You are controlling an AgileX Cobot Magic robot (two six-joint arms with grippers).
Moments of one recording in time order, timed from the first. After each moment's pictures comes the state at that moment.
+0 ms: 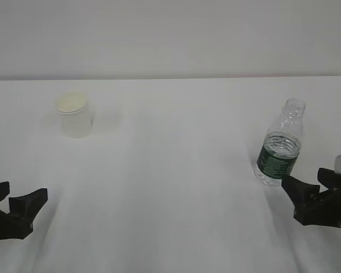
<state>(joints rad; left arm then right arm) -0.34 1.73 -0.08 -0.07 -1.15 -0.09 0.16 1.77 -0.13 -0.13 -1.15 0.04</state>
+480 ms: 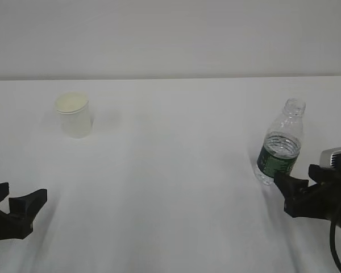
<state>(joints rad) -0.34 1.74 -0.08 -0.08 -1.15 -0.09 0.16 1.85 -0.20 -0.13 -1.15 0.02</state>
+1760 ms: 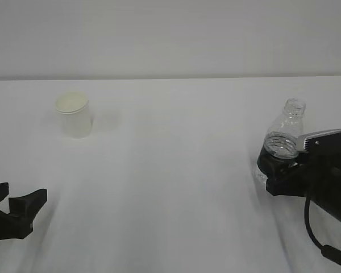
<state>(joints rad) -0.34 1.74 -0.08 -0.08 -1.15 -0.09 0.16 2.00 -0.38 -0.13 -1.15 -0.01</state>
